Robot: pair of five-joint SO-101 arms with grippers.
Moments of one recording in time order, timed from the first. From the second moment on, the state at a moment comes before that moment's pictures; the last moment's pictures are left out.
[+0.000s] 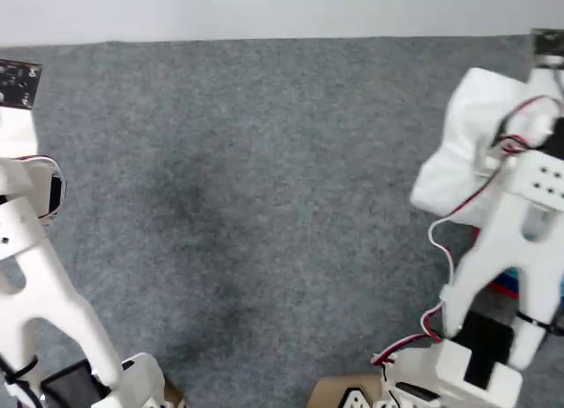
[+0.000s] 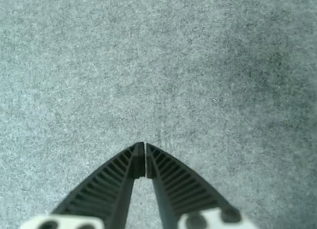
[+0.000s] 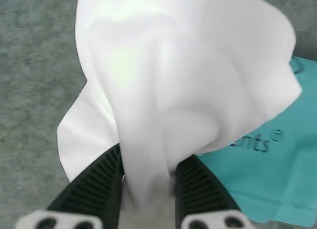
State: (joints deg) left arm -31.6 -17.5 -6.1 99.4 -23.4; right arm 22.6 -3.7 -19.5 91.3 14.0
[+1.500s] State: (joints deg) left arm -31.6 -17.5 -3.1 99.3 -23.4; right arm 49.0 -4.6 -1.1 67.3 32.8
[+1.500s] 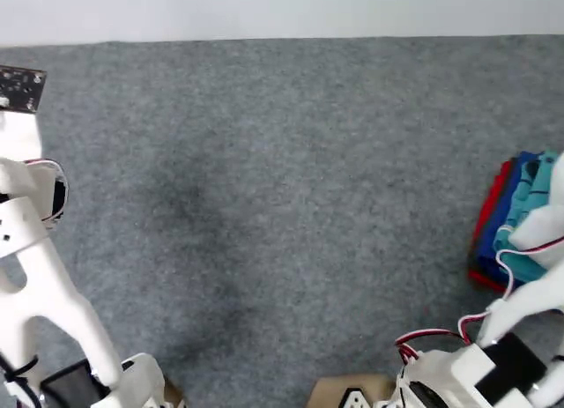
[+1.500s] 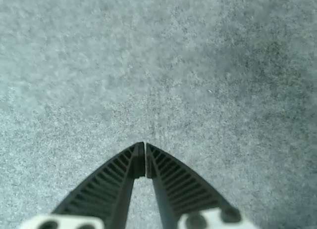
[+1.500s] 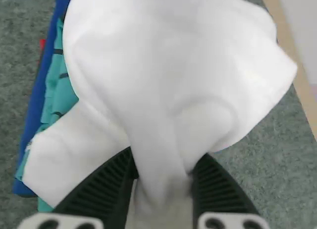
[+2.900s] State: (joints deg) left arm -31.6 -19.2 -2.8 99.3 -23.4; right arm 38.2 14.6 -5.7 56.1 21.3
